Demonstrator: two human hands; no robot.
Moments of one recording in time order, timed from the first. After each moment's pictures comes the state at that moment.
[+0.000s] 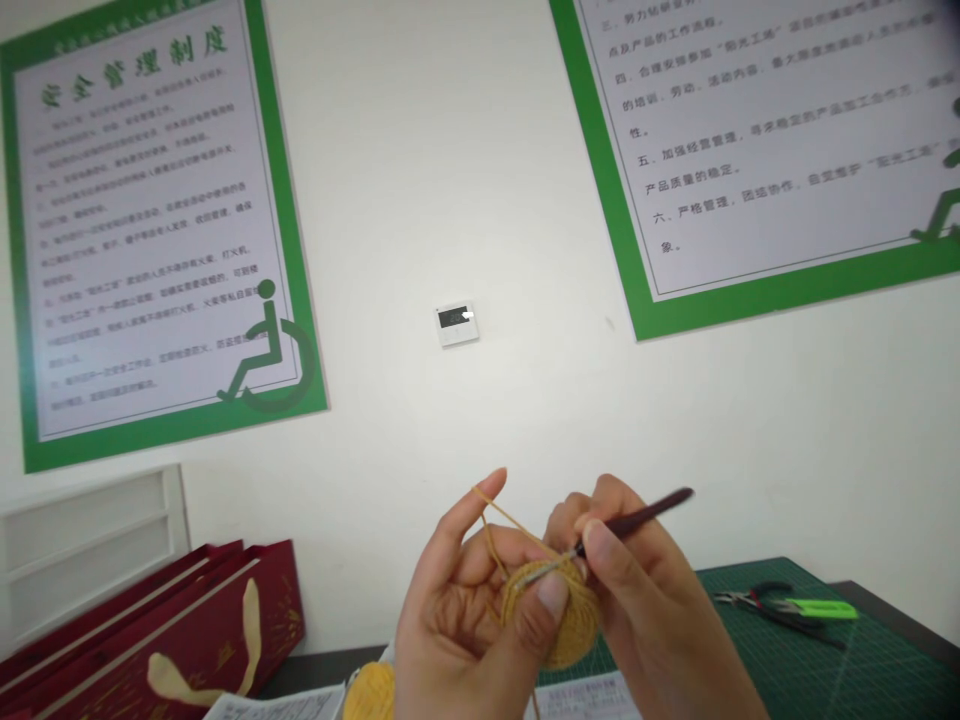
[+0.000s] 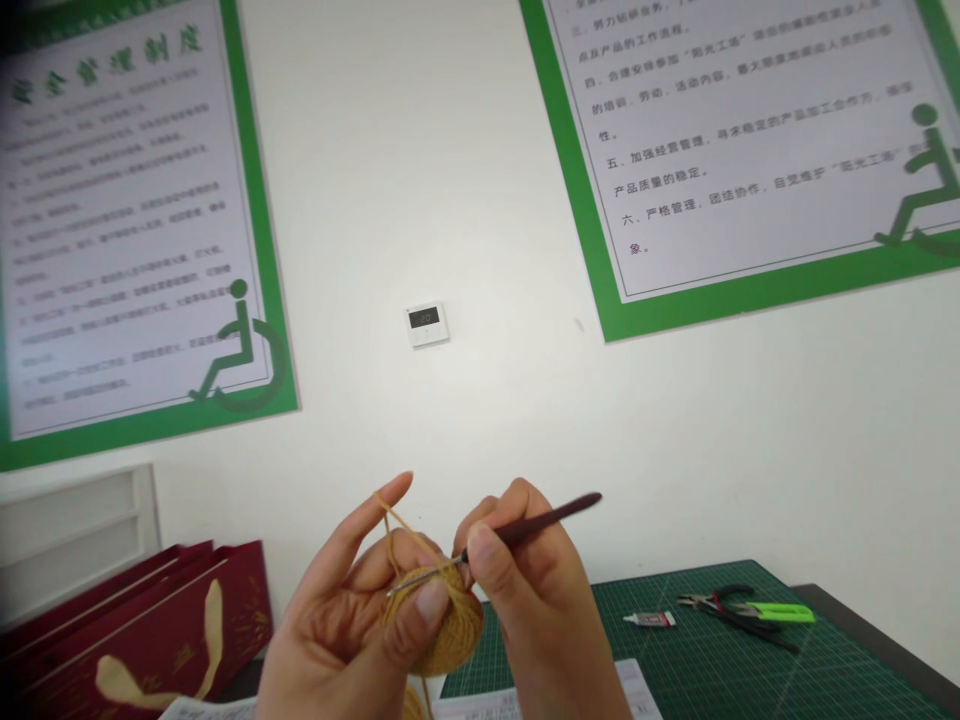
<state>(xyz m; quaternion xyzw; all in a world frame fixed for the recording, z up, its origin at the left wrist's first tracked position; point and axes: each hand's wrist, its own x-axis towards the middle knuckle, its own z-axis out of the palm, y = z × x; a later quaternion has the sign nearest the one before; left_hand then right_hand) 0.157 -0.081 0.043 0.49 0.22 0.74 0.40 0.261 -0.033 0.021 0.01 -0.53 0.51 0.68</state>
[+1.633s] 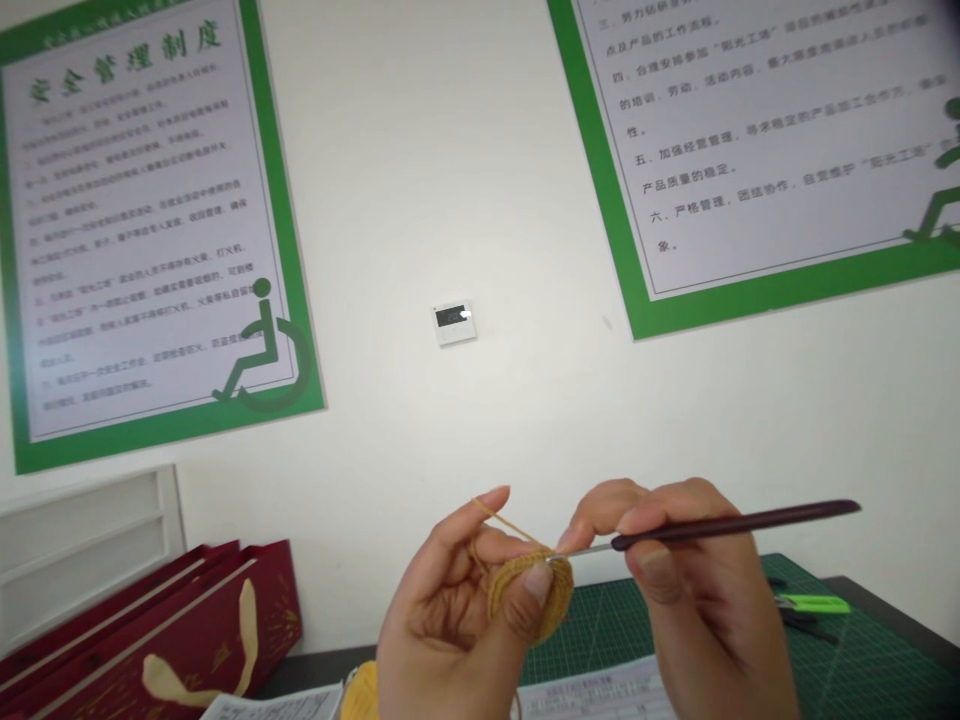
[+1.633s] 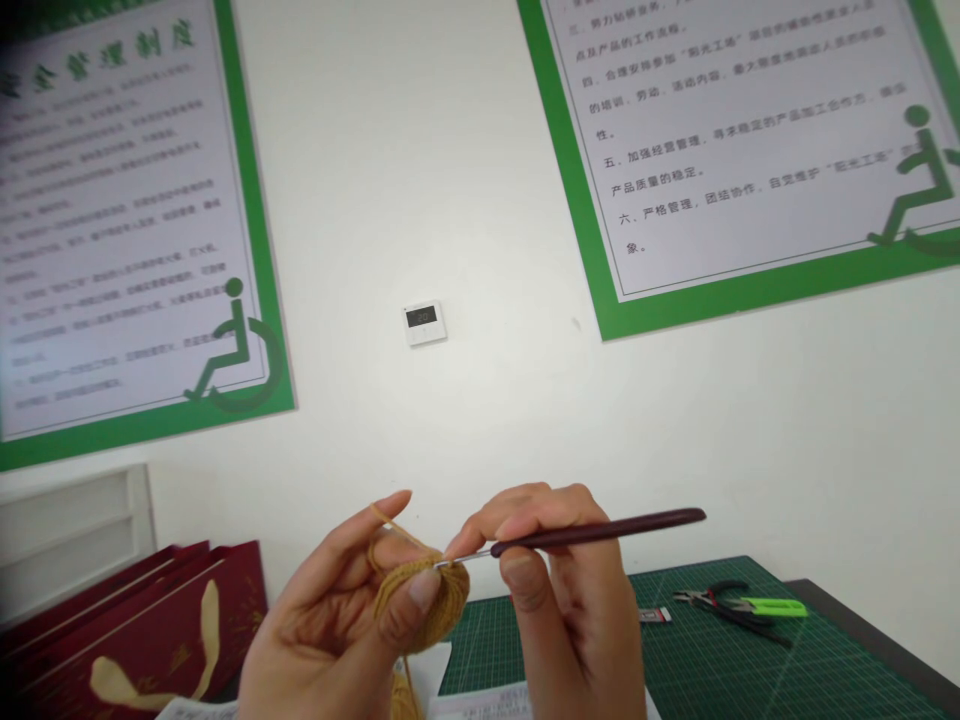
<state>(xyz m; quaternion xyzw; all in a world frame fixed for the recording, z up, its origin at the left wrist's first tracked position) 0.165 -0.080 0.045 0.46 0.22 0.79 0.33 0.277 -0.037 0.021 0.02 -0.60 0.21 0.77</state>
